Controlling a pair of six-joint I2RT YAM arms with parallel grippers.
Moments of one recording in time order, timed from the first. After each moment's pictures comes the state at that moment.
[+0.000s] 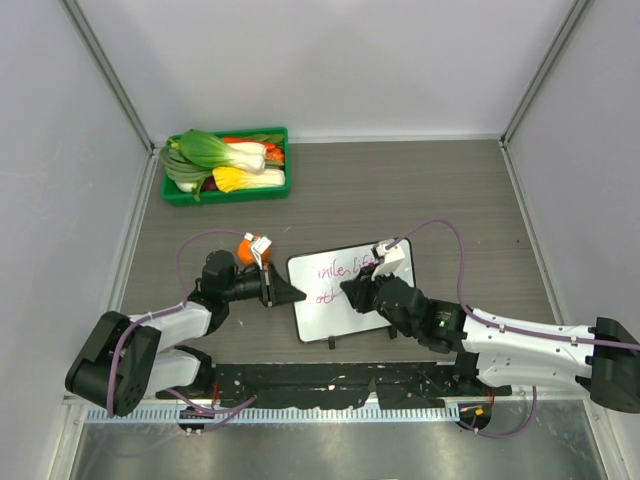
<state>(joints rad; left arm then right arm) -0.38 1.22 0.23 0.65 0.88 -0.68 1.15 0.95 0.50 0.07 0.49 0.63</state>
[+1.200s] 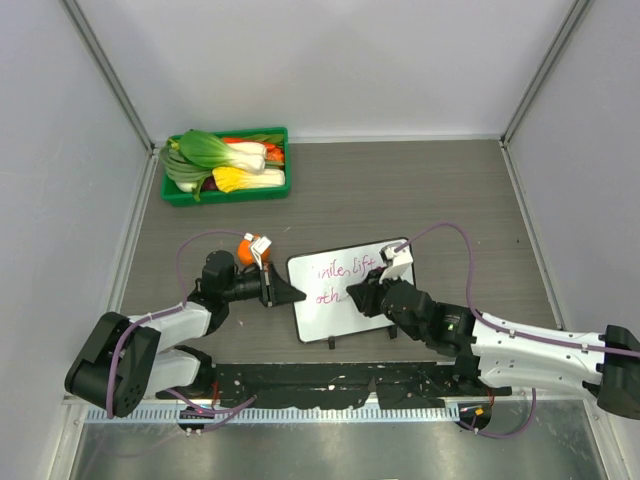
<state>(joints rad) -0.38 1.21 0.23 0.64 0.87 -0.68 1.15 0.88 0.46 0.02 0.48 0.68</state>
